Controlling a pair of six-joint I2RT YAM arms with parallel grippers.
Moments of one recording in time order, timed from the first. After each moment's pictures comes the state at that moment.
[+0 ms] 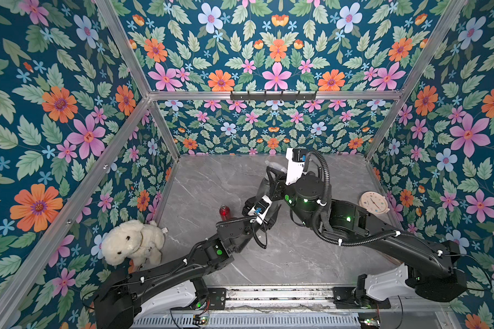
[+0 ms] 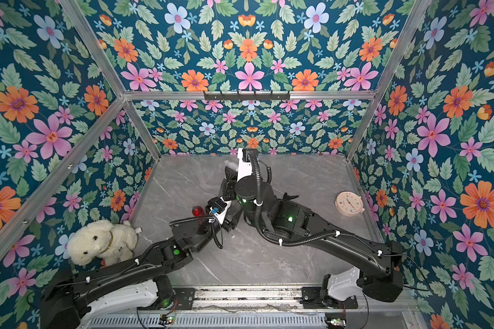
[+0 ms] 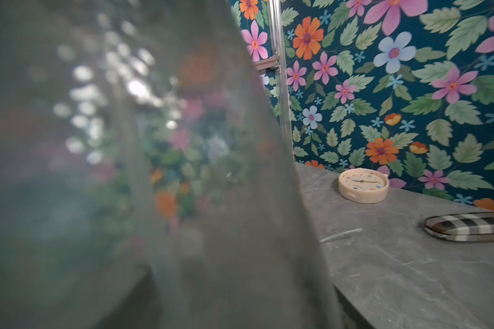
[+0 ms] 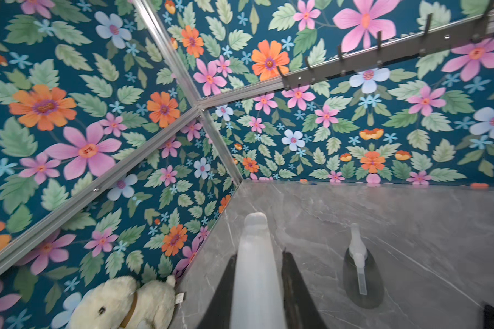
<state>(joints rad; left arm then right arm) -1.06 1.02 0.58 0.51 -0.39 0.24 1.19 1.43 1.58 -0.36 0.71 0.50</state>
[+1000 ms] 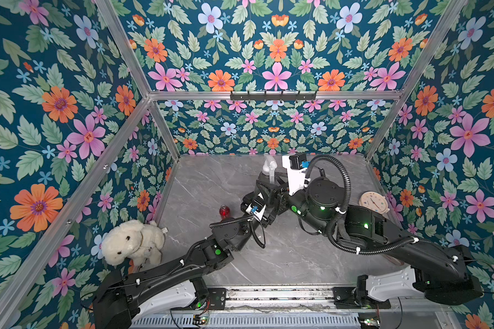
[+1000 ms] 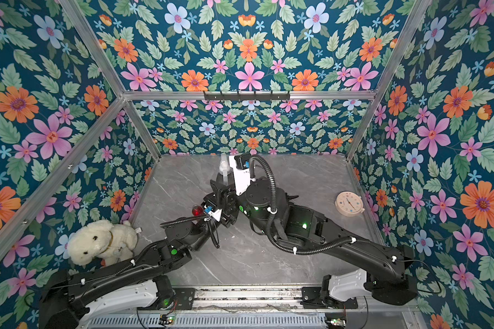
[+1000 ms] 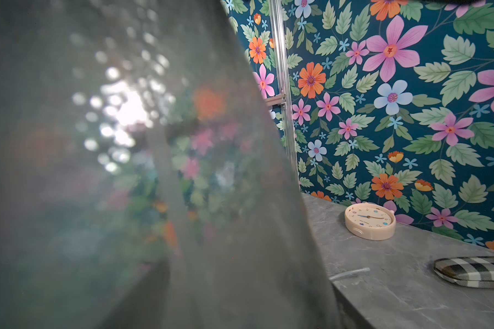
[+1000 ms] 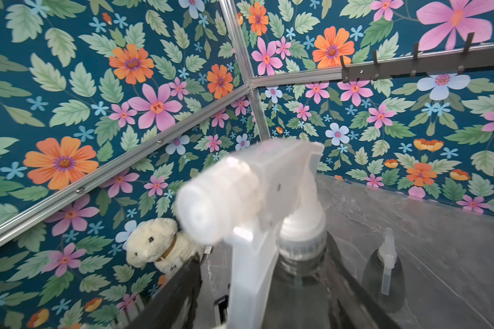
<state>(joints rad) -1.05 0.98 0.62 0.56 -0.37 0.26 1.22 1.29 1.57 -0.38 0.45 0.35</state>
